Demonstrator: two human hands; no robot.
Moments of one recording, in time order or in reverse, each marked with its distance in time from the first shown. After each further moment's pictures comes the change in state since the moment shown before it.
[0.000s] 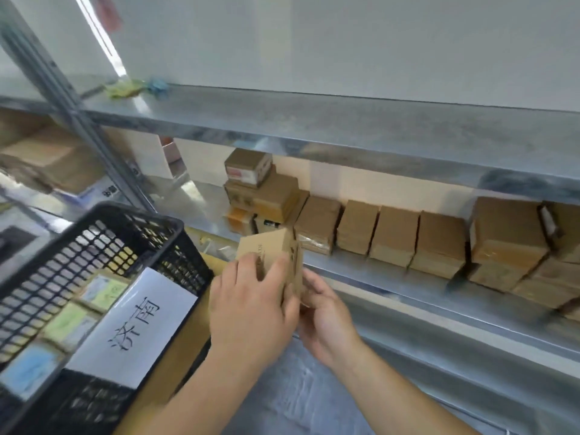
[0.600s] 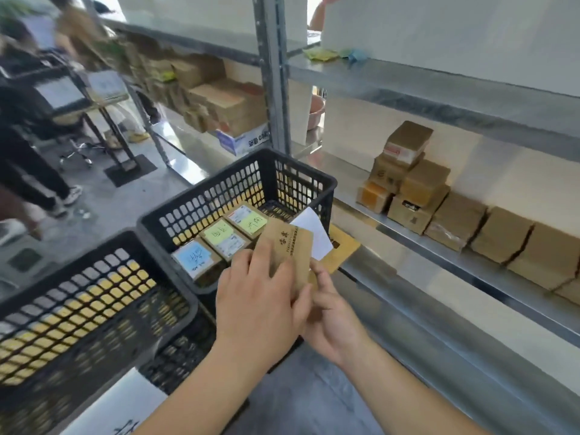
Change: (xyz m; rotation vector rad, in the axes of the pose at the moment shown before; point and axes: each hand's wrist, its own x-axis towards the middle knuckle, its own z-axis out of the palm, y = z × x) left_hand -0.177 -0.221 -0.075 0.056 0.122 -0.249; right_hand -0.065 0.204 0.176 -0.046 -0.404 0.326
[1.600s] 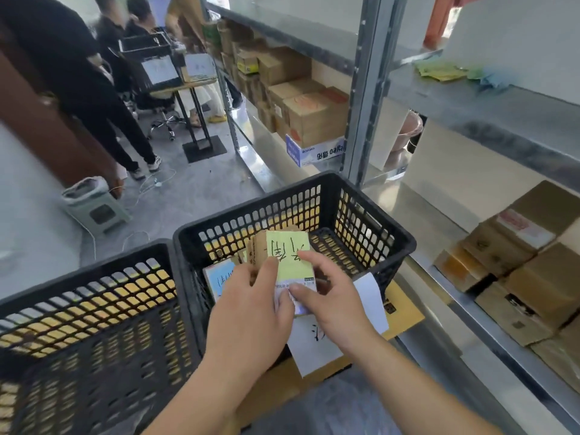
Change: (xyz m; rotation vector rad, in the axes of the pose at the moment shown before) left_hand 0.104 -0.080 0.060 -0.138 -0.036 -0.479; right_hand 0.191 -0.061 0.018 -0.890 -0.076 -0.151
